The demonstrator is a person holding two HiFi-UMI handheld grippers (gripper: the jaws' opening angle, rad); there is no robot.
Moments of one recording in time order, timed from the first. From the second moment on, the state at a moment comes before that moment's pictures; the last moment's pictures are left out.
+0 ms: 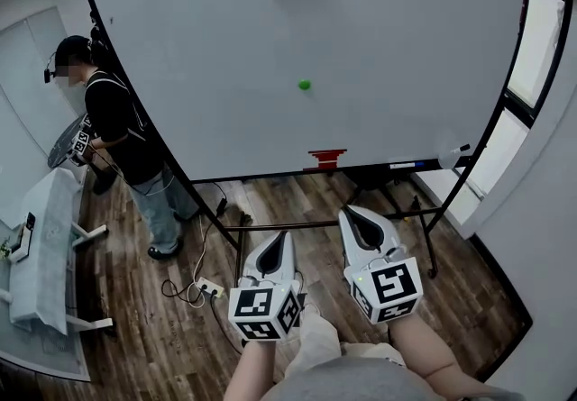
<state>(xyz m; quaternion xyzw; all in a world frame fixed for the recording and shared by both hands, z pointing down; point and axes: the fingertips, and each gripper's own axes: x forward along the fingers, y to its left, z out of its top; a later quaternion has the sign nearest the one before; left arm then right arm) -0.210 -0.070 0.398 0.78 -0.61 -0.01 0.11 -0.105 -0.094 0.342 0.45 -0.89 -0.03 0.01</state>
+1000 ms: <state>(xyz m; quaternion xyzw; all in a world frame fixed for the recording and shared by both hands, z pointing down) -0.189 -0.037 0.392 0.79 -0.60 -0.01 0.10 -0.087 -0.054 0.340 0.46 -0.89 -0.03 0.01</state>
